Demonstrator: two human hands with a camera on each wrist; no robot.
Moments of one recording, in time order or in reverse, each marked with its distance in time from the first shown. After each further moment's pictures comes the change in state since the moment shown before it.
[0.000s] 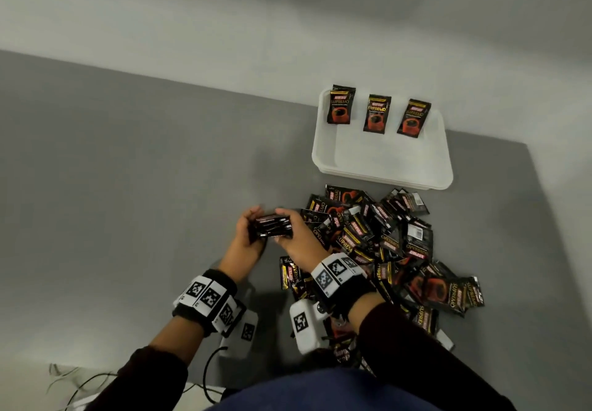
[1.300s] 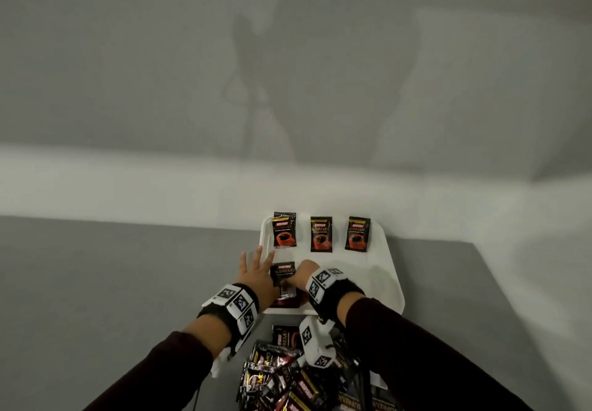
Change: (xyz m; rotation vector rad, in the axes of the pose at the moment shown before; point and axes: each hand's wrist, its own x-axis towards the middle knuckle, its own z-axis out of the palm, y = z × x) left_hand 0.210 0.101 0.100 1.520 -0.489 0.047; right_hand 0.152 -0.038 -0.188 -0.469 0.087 0.306
